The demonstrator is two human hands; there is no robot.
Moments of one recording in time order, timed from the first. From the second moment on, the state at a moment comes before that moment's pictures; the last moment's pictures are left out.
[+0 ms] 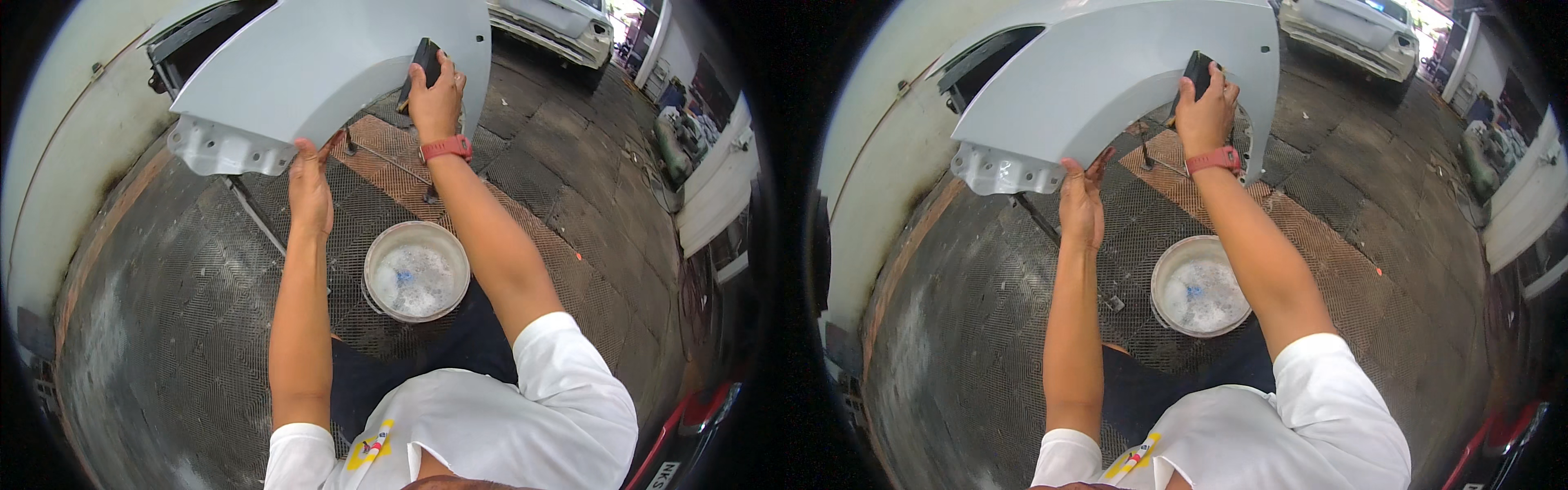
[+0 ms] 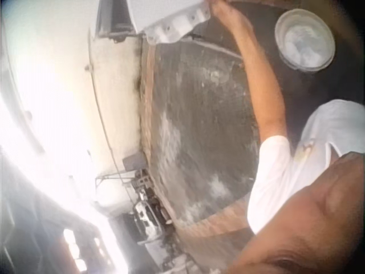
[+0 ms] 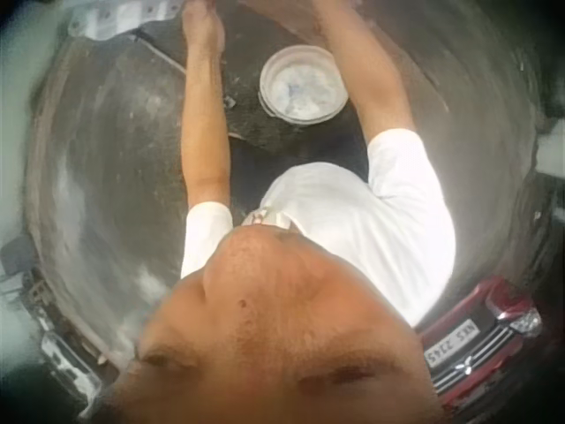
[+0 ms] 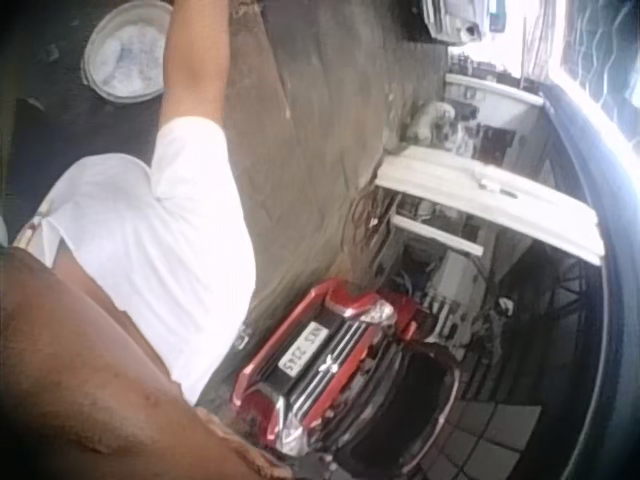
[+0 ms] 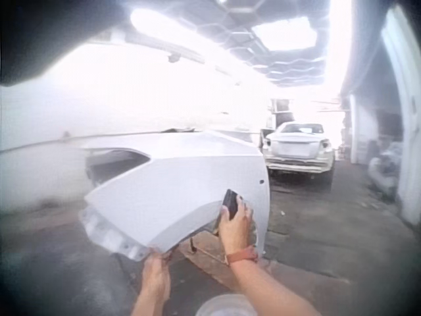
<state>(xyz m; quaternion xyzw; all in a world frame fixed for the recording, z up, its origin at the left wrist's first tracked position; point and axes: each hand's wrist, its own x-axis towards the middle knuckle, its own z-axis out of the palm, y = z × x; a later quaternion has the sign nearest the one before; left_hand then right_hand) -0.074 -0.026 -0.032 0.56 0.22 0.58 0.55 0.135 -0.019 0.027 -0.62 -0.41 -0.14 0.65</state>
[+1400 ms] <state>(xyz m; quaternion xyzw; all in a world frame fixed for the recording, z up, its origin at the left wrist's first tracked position) -0.135 -0.019 -0.044 0.47 0.23 0.71 0.47 -0.003 -0.057 -0.026 -0.39 -0.66 -0.28 0.58</state>
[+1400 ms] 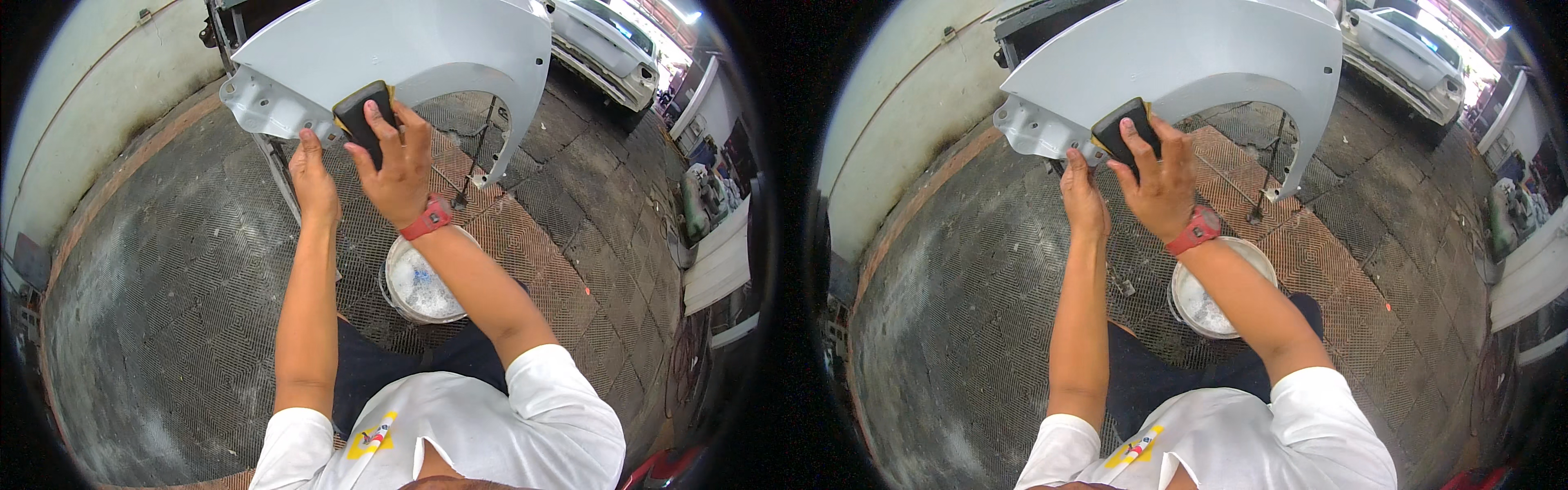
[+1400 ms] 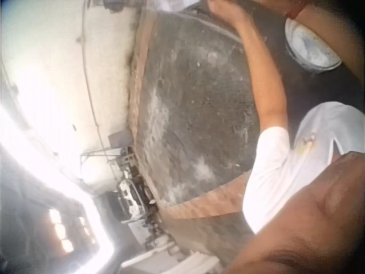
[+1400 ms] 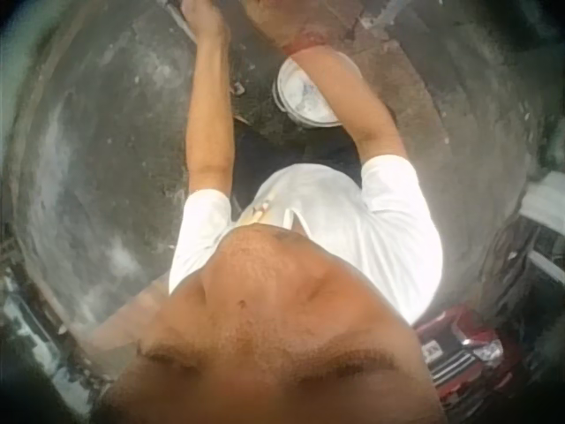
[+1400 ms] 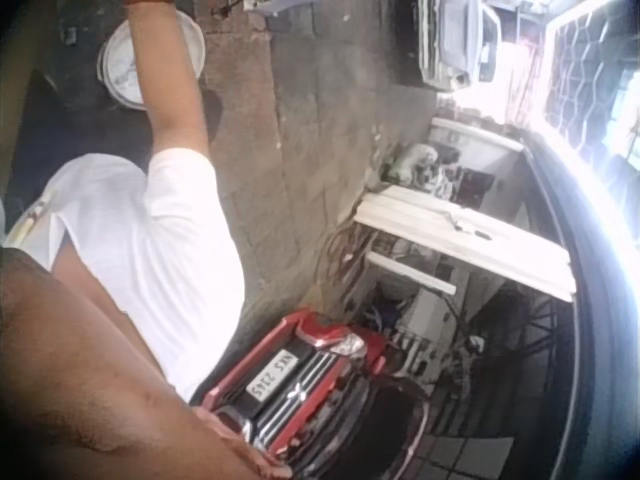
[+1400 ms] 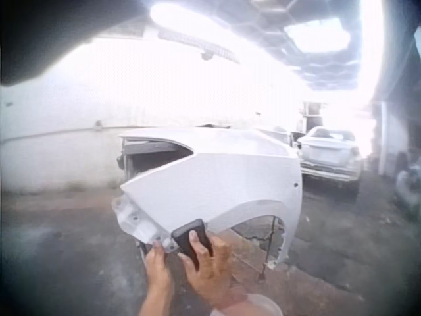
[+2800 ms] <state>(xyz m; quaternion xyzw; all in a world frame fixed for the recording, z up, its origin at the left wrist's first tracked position) -0.108 -0.042 -0.057 0.44 0.22 0.72 0.48 0.084 -0.108 -0.148 -0.49 -0.68 -0.12 0.53</state>
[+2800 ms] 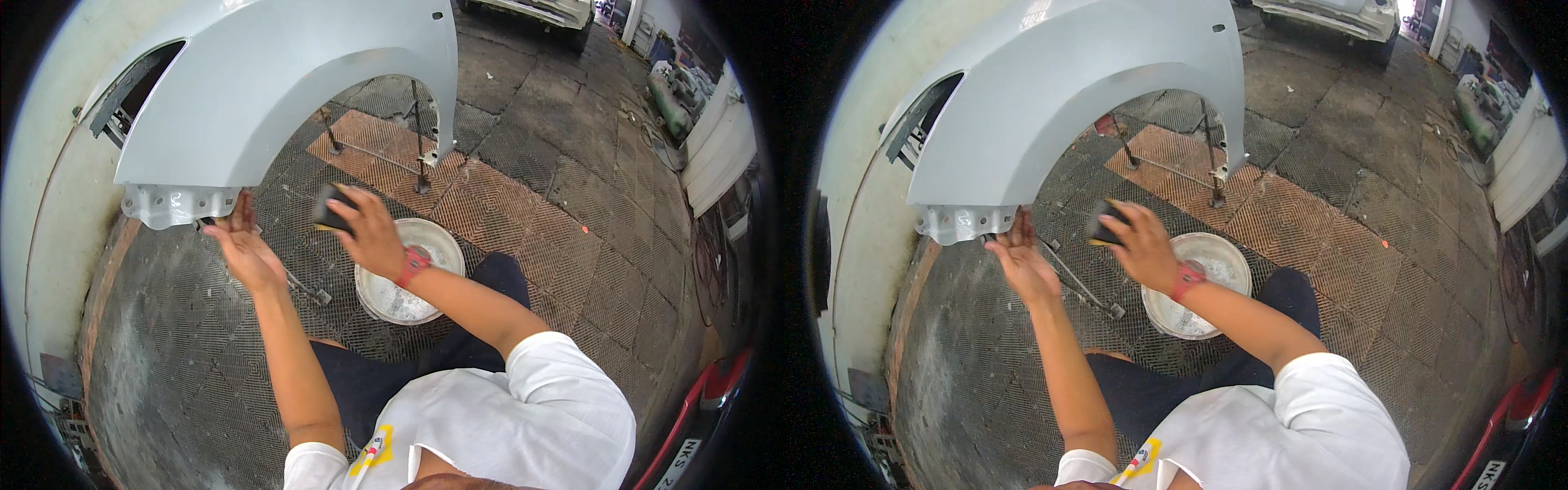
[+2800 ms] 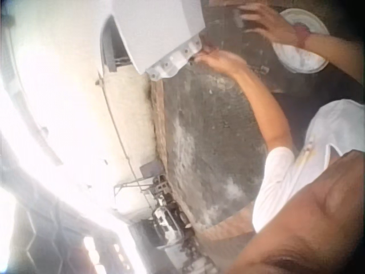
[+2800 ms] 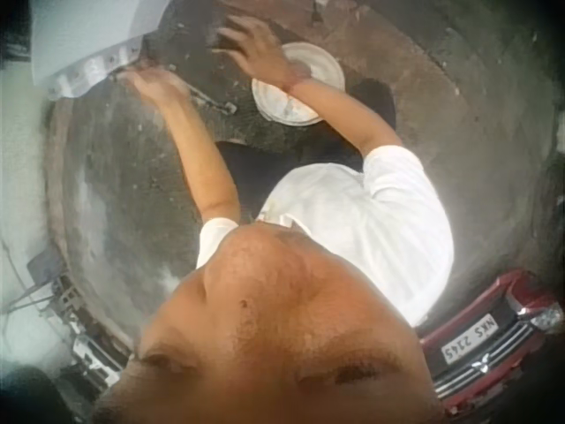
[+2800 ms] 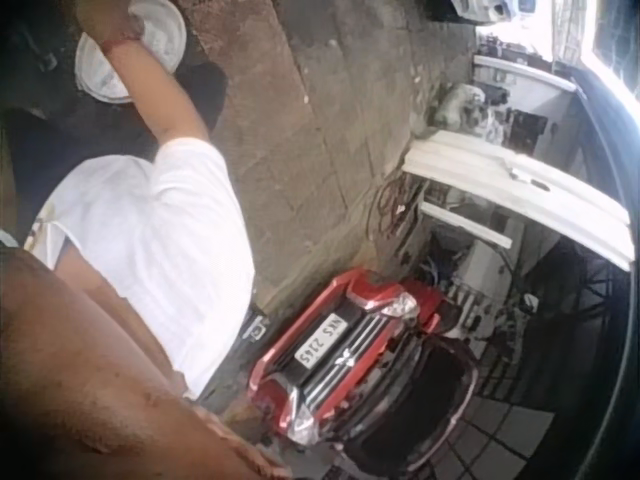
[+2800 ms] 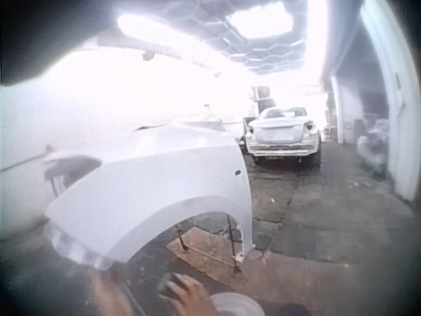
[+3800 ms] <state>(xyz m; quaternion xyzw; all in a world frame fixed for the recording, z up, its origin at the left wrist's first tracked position) -0.039 -0.139 -0.343 0.86 0.46 0.15 0.18 0.168 -0.113 -0.354 -0.65 -0.76 0.09 0.03</state>
